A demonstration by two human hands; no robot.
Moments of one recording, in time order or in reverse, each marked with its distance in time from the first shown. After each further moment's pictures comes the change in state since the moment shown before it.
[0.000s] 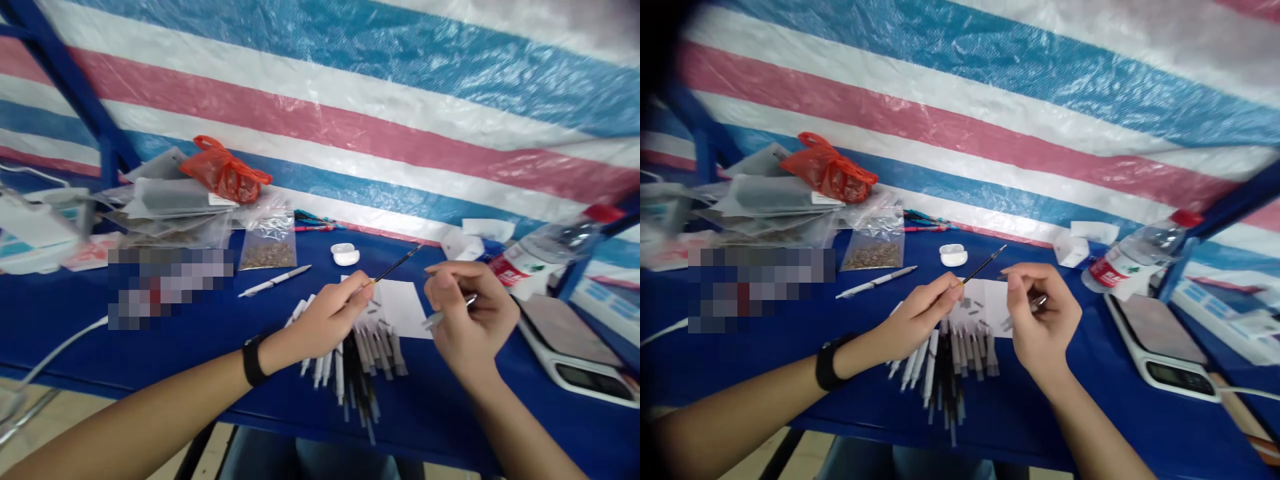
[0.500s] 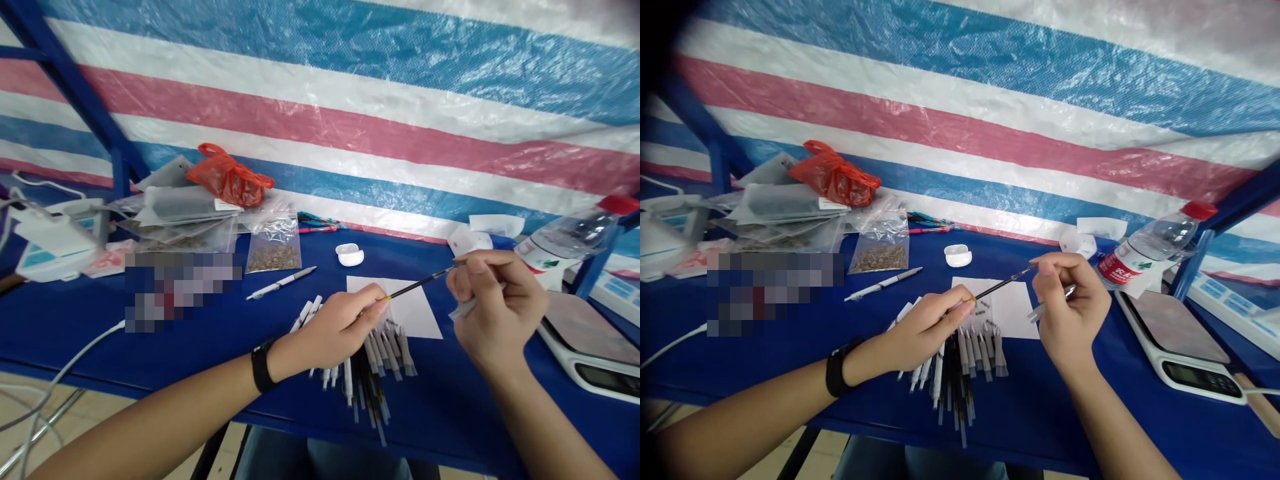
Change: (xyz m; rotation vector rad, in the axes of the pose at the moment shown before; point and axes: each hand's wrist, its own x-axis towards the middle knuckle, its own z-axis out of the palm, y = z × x) left_hand -0.006 0.008 0.000 0.133 -0.123 0.048; right_hand 0.015 0.010 -0.010 0.152 0.060 0.068
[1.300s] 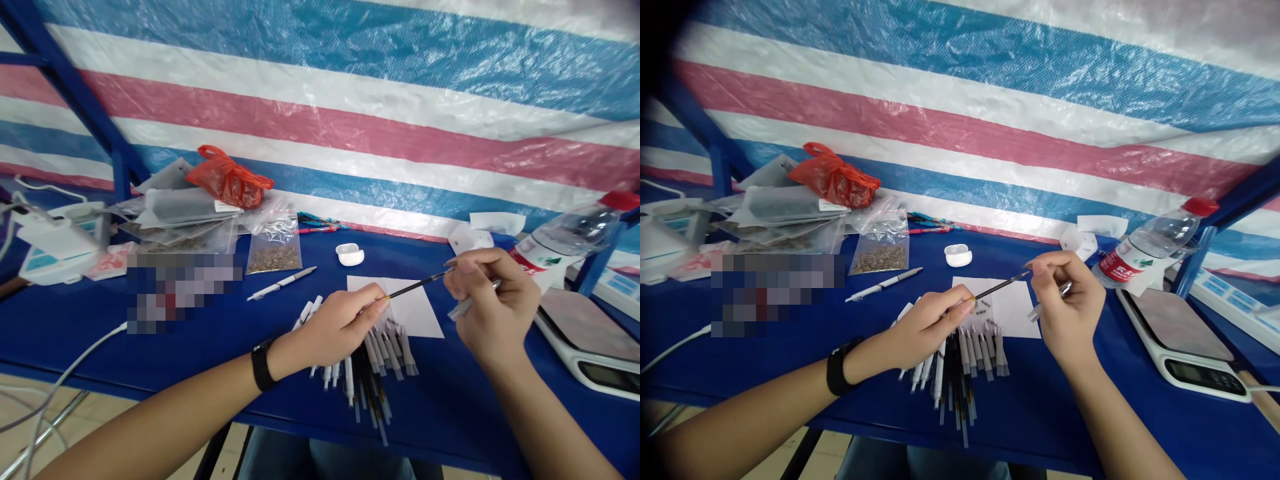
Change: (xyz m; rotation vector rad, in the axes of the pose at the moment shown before) left_hand 0.001 -0.002 -0.001 0.018 -0.006 0.005; right_hand 0.000 0.011 -0.007 -0.047 -0.073 -0.001
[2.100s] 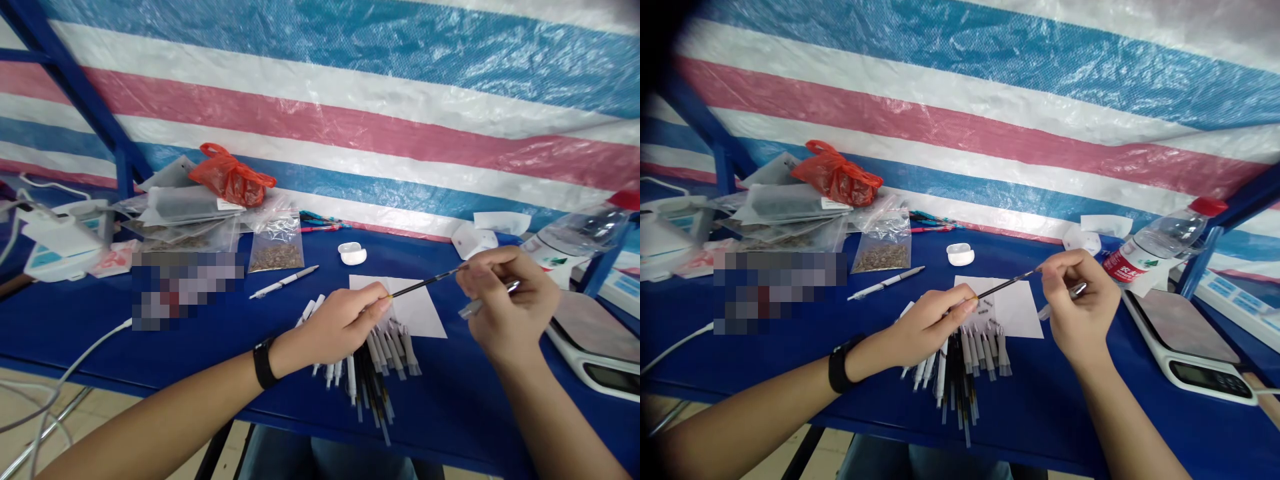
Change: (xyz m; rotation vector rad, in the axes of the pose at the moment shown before) left_hand 0.000 -0.002 -0.002 0.010 0.002 0.011; right_hand 0.006 -0.004 -0.006 -0.093 -0.002 -0.062
